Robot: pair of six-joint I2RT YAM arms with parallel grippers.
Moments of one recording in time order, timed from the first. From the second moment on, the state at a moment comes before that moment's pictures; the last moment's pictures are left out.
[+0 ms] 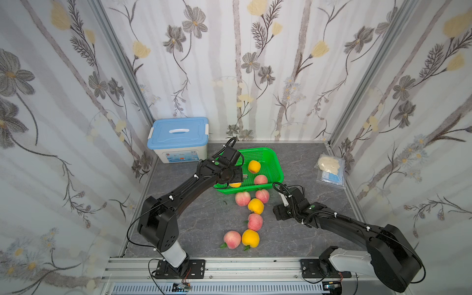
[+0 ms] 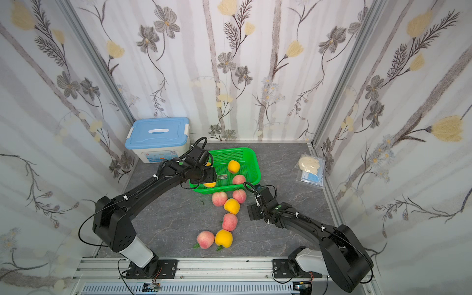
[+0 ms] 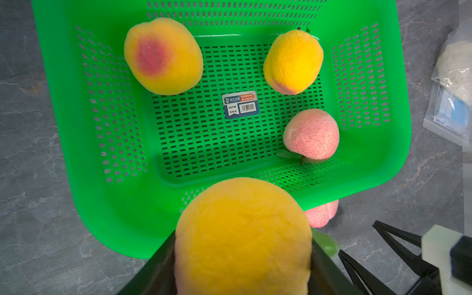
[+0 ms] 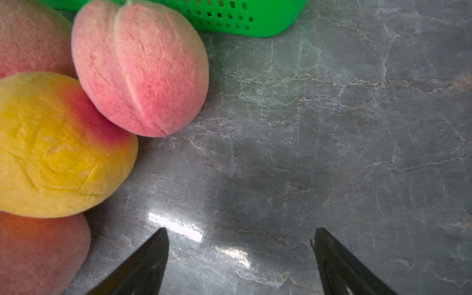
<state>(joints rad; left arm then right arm) -0.61 1.66 1.45 -0.82 -0.01 -0.60 0.59 1.25 0.57 -0.31 0.10 0.28</state>
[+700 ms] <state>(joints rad) -0.54 1.88 1.58 -0.81 -0.02 -0.53 0.59 1.25 0.57 -0.31 0.10 0.28</state>
